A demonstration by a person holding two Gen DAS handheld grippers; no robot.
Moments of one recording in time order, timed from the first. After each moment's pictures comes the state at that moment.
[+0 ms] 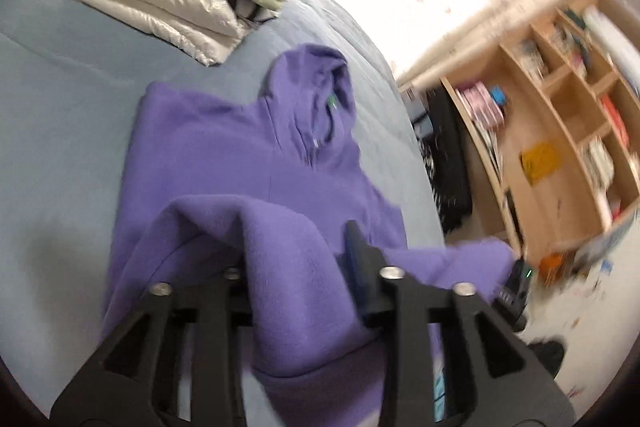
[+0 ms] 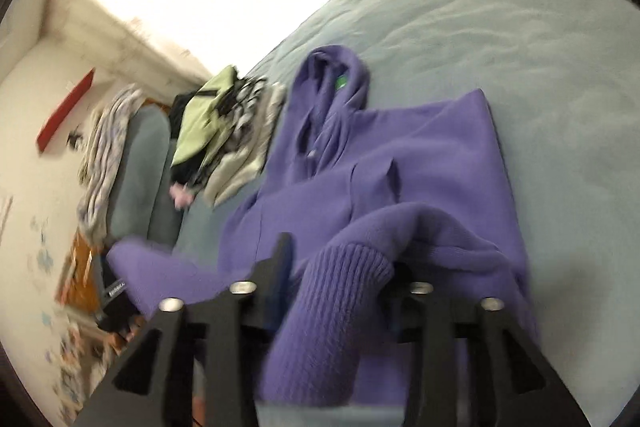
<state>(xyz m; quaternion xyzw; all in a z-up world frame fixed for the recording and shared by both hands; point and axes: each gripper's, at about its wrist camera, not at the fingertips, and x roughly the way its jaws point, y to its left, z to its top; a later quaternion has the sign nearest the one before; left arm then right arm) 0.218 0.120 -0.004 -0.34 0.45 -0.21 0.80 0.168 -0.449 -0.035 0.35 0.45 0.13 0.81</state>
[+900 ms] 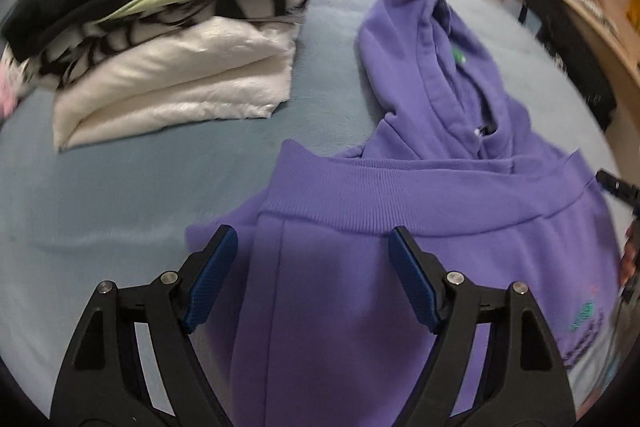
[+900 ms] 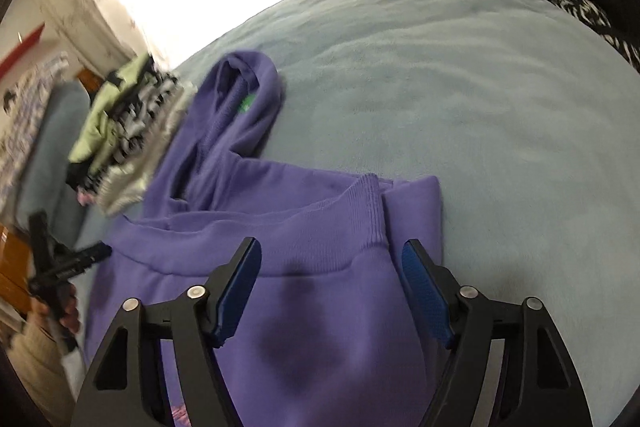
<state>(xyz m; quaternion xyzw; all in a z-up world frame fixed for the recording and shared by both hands) 0.355 0.061 -0.089 0.02 0.51 -0.11 0.85 0.301 -0.454 -0.135 0.16 0.47 0.05 0.86</state>
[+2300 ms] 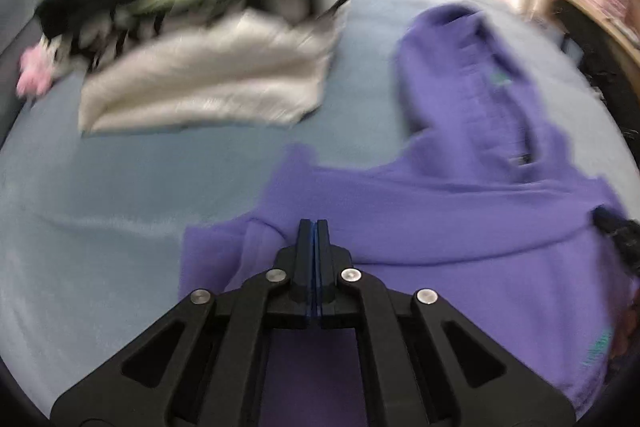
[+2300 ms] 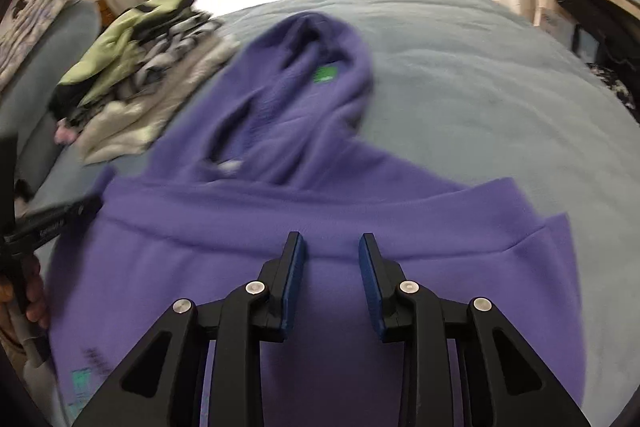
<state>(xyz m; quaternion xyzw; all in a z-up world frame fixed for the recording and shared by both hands) 0.347 0.061 -0.113 -0.01 0.47 -0.01 0.88 0.322 -0.329 -0.147 0.06 0.44 0.00 0.90</state>
